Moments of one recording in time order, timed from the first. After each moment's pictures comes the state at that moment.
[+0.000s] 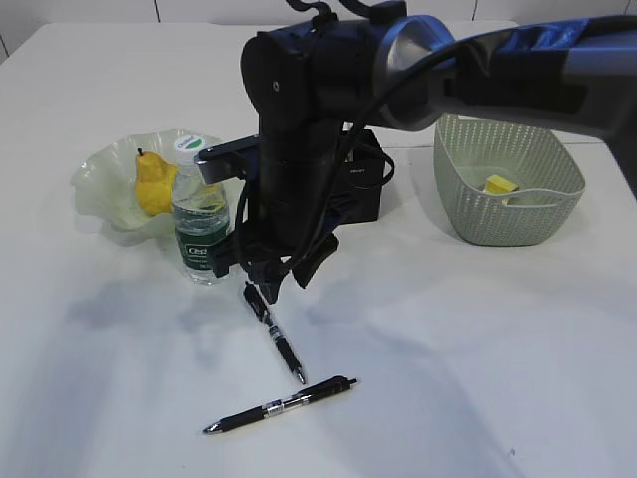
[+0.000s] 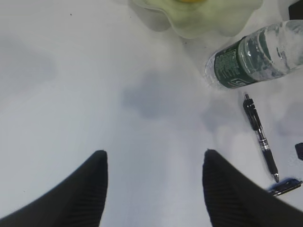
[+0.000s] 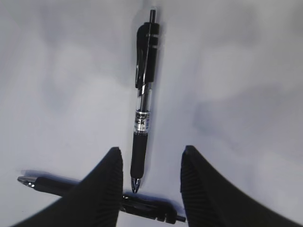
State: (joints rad) left arm 0.10 1.26 -0.94 -0.36 0.82 0.00; right arm 0.67 2.22 -1.88 0.03 1.19 0.11
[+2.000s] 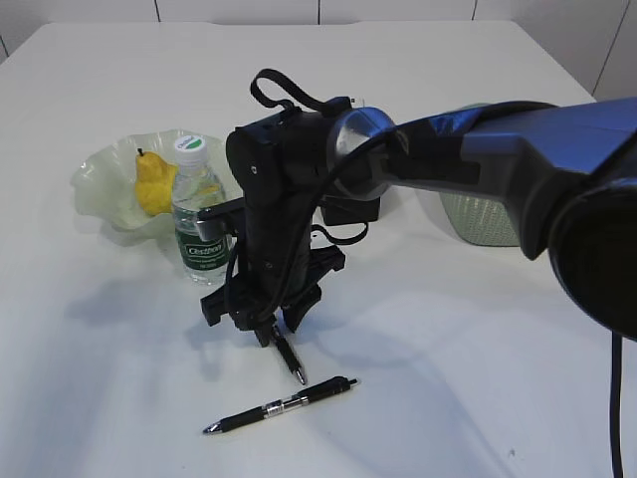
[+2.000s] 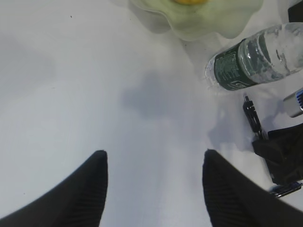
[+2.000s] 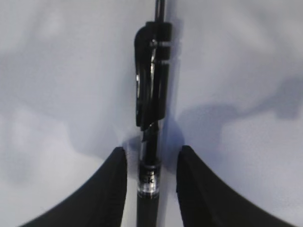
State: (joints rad) left arm 0.10 1.26 -0.94 -0.36 0.82 0.00; right arm 0.68 2.38 -1.91 0.04 1.11 0.17
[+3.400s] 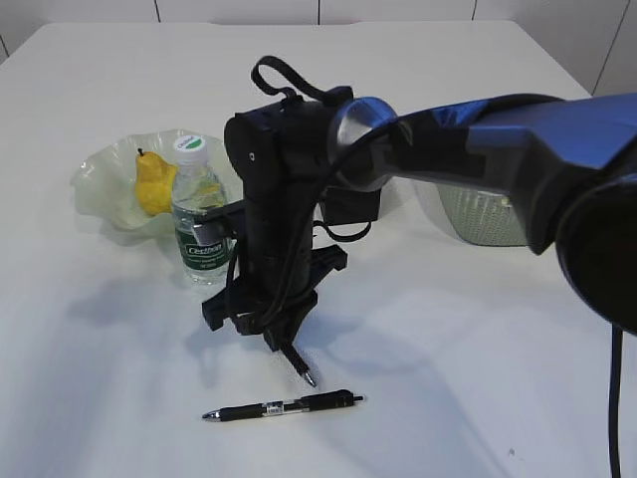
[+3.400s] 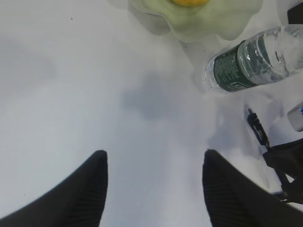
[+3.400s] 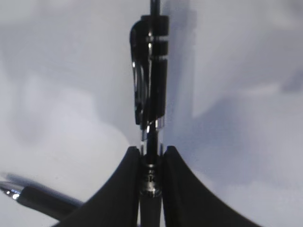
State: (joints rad) left arm 0.10 1.26 -0.94 -0.36 0.81 0.00; right arm 0.68 2.36 -1.92 0.08 1.21 0.09
